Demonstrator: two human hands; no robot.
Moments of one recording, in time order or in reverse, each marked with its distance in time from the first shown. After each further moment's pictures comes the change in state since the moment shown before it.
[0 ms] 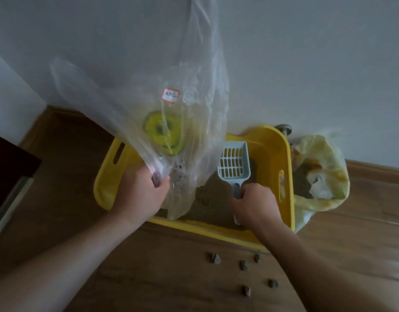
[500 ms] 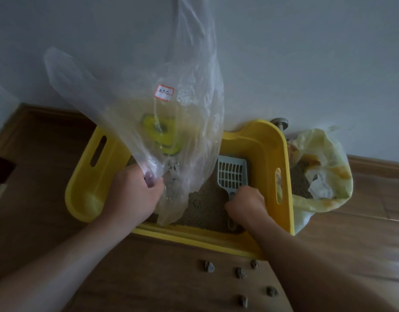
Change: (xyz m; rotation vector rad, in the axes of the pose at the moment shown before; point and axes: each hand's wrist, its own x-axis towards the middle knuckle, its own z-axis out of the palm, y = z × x) left_hand 0.010 -0.001 0.029 -0.015 -0.035 -0.059; right_hand 0.053 0.025 0.033 -0.076 -0.116 0.169
